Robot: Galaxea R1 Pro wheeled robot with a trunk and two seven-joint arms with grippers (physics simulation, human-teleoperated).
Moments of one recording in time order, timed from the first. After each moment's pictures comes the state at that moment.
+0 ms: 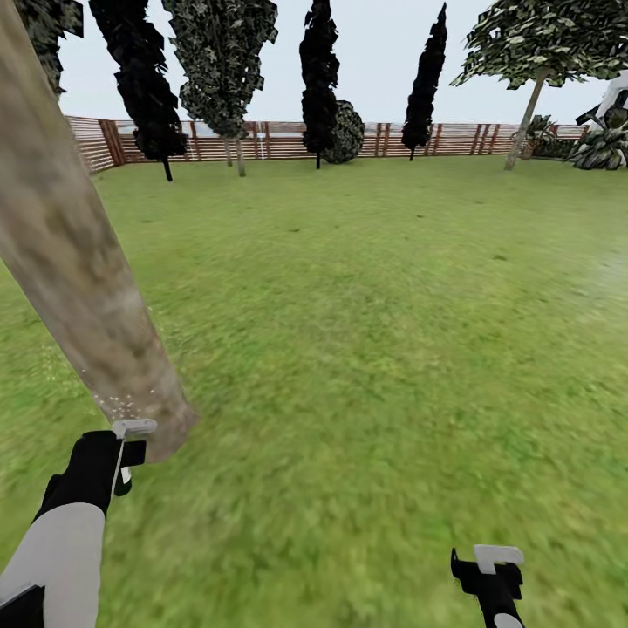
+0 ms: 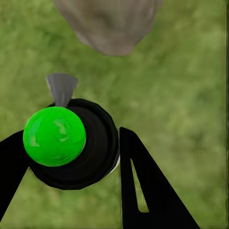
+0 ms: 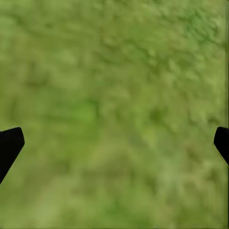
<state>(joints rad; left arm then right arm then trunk) -0.77 0.10 0.58 -0.79 -0.60 0.70 -0.17 -0.49 -0.13 0.24 -0.12 -0.17 -0.43 -0.28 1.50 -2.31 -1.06</state>
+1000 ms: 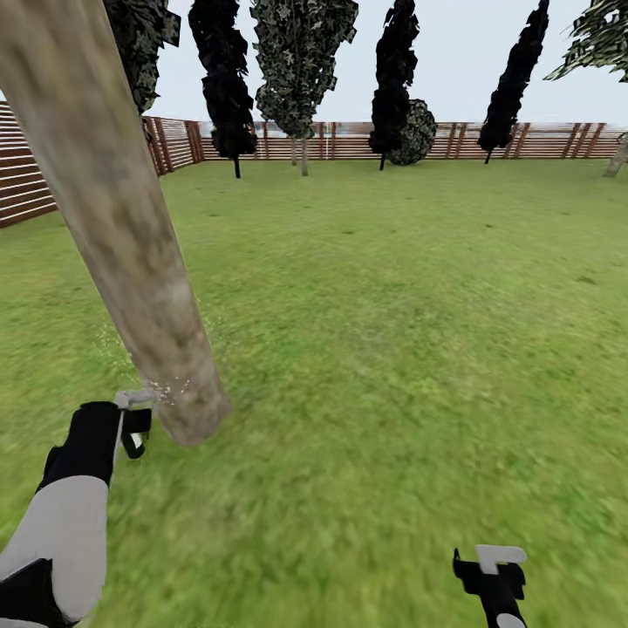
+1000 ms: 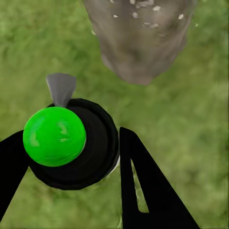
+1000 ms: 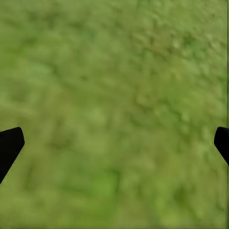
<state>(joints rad) -0.85 0.10 0.55 -0.84 -0.56 0.72 -0.23 -0.49 -0.14 0.24 -0.12 -0.17 -0.43 -0.28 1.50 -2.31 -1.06</state>
